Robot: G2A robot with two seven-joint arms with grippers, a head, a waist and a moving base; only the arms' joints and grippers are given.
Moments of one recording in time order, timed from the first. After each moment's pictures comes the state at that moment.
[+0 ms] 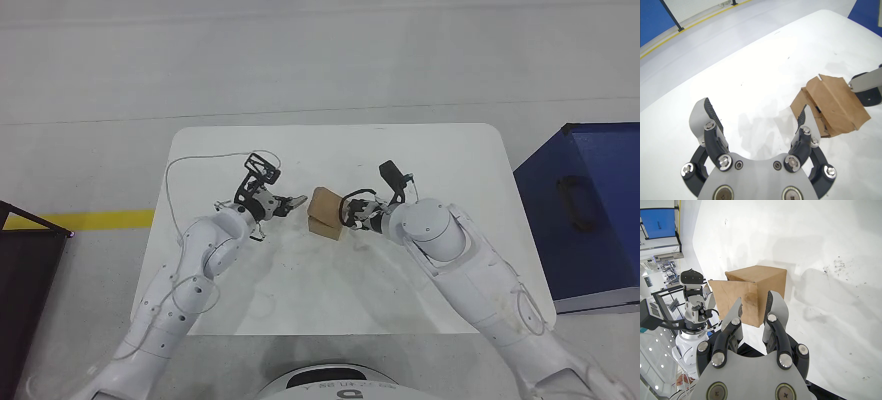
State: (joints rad) left arm 1.30 -1.19 -1.13 -1.56 1.25 -0.27 -0.33; right arm -1.22 -1.16 1.02 -1.76 -0.04 0.79 0.57
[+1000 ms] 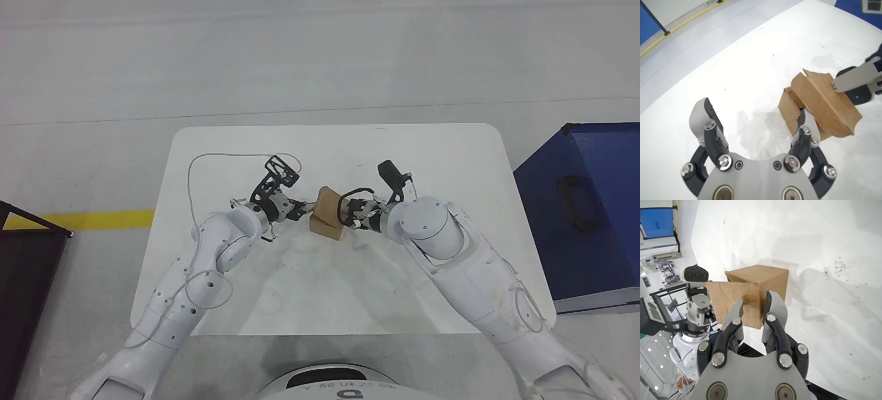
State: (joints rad) left arm 1.23 -1.21 -1.05 -1.51 1.28 -0.32 -0.35; right arm -1.21 -1.16 1.00 -1.74 -0.04 0.80 0.57
